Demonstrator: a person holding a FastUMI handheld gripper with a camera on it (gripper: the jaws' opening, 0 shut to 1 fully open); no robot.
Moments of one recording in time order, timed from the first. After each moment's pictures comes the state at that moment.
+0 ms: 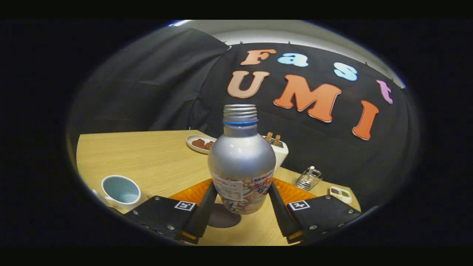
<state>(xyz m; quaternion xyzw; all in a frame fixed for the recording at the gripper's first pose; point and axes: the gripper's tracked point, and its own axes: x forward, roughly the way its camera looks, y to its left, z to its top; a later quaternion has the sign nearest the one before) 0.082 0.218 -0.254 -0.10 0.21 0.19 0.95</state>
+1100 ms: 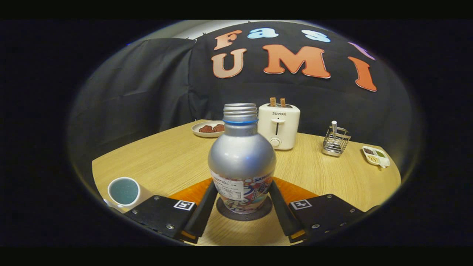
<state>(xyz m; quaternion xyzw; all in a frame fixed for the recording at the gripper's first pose) 0.060 0.229 -0.317 0.03 0.33 0.20 0.92</state>
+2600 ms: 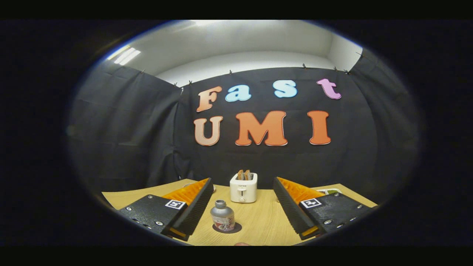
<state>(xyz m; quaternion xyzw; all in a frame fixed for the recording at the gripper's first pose) 0.039 0.120 -0.064 0.07 0.06 0.08 0.99</state>
